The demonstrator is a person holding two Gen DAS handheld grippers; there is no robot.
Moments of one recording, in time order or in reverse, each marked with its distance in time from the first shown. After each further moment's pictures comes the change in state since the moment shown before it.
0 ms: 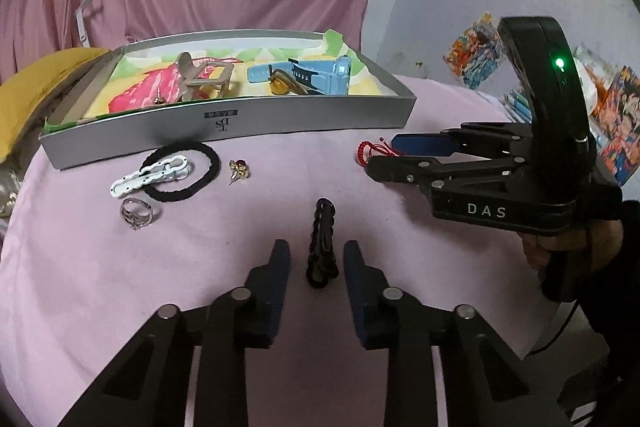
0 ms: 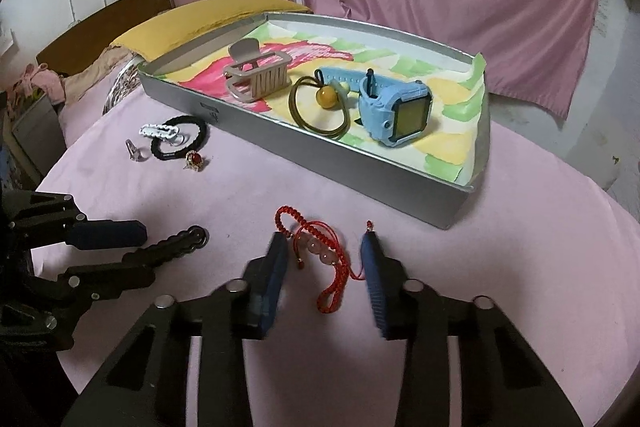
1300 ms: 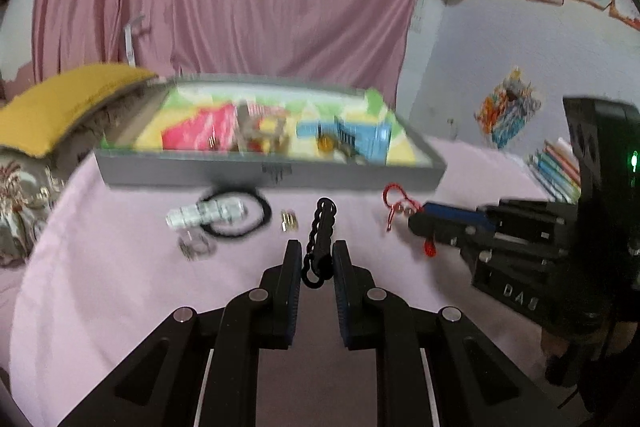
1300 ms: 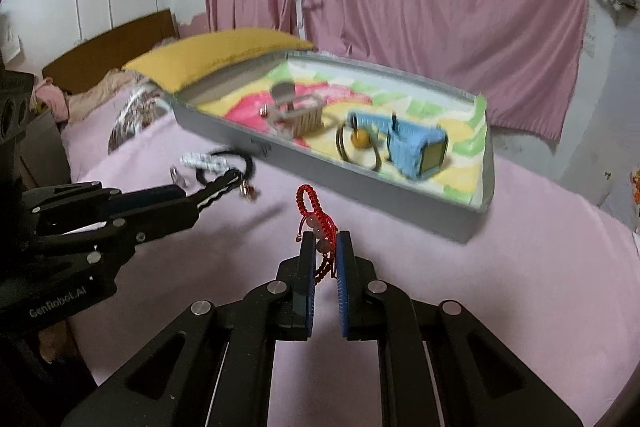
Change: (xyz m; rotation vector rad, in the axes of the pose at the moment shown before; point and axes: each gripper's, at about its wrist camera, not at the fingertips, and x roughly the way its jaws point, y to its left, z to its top) left arm -0.029 0.016 0.006 -0.109 -0.216 0.100; right arm -0.039 0.029 0.000 0.013 -0.187 -0.018
